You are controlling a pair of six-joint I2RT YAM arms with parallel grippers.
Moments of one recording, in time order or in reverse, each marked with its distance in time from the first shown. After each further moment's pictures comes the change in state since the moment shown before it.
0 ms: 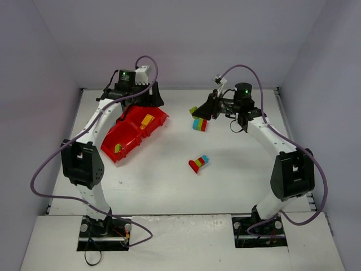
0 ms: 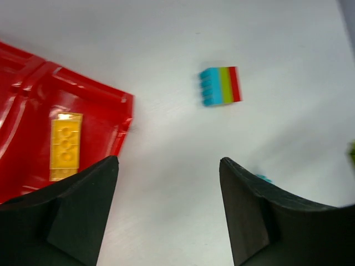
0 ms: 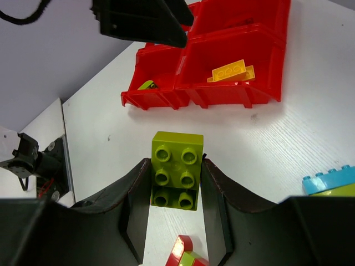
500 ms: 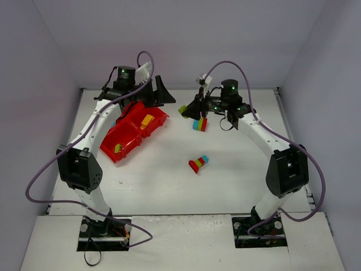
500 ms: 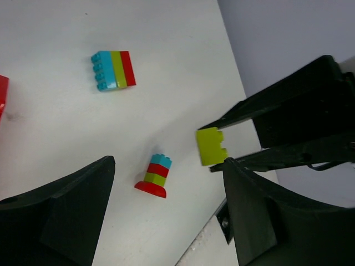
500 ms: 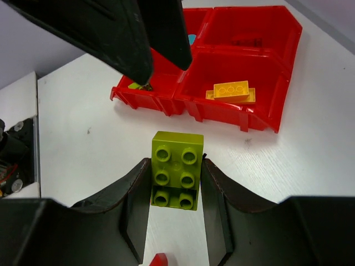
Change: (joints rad) left arm -0.024 -0.064 0.026 -0.001 0.297 -0.299; right arm 0.112 0.058 0.124 -0.068 0.055 -0.184
